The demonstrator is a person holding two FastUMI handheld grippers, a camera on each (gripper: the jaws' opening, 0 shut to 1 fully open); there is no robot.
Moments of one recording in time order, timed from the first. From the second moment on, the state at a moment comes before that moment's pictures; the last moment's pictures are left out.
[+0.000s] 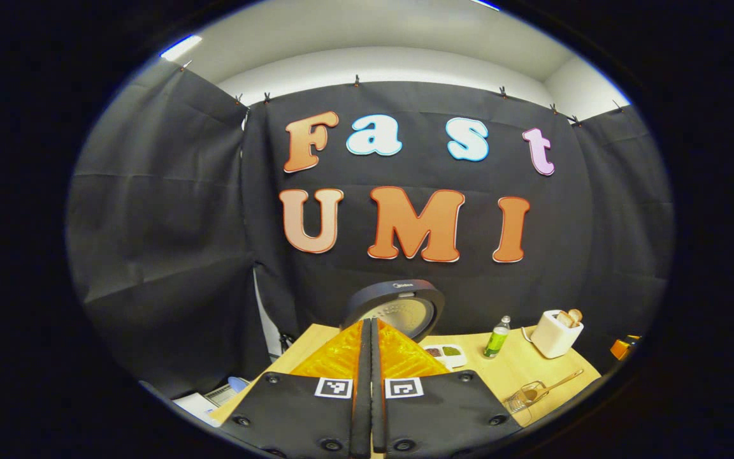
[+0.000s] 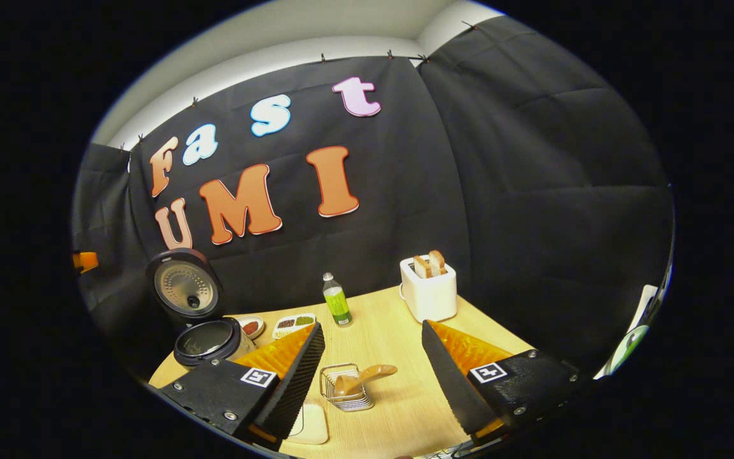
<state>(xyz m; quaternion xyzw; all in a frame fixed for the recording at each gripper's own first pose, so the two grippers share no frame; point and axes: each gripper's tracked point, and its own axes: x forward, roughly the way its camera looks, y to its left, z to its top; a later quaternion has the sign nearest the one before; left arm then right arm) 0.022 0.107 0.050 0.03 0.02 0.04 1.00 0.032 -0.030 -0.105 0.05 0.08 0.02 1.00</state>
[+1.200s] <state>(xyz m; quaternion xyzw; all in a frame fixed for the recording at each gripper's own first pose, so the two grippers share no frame) -0.040 0.188 0.042 0.03 0.00 0.17 0.98 0.101 0.008 -0.236 0.23 0.26 0.04 0.94</state>
